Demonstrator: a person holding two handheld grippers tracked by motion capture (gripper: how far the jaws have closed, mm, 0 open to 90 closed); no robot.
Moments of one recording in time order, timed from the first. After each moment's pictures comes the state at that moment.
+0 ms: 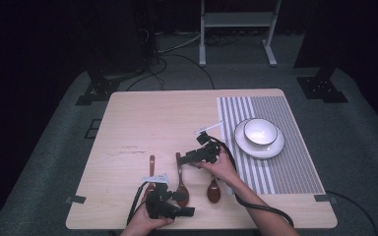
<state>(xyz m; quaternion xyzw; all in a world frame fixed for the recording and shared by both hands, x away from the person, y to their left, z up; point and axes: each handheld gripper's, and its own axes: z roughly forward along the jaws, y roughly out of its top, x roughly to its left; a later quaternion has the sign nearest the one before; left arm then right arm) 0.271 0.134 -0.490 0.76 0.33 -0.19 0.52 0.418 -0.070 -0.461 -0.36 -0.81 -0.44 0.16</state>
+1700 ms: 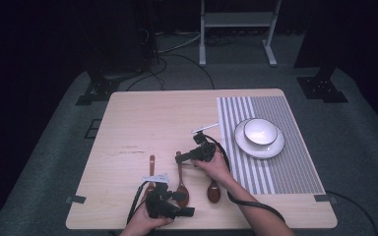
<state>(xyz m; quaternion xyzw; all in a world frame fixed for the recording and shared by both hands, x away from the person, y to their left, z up) 0.272 0.134 -0.489 0.77 0.33 -0.19 0.51 0.427 -0.058 -0.475 -0.41 -0.78 -0.43 0.20</state>
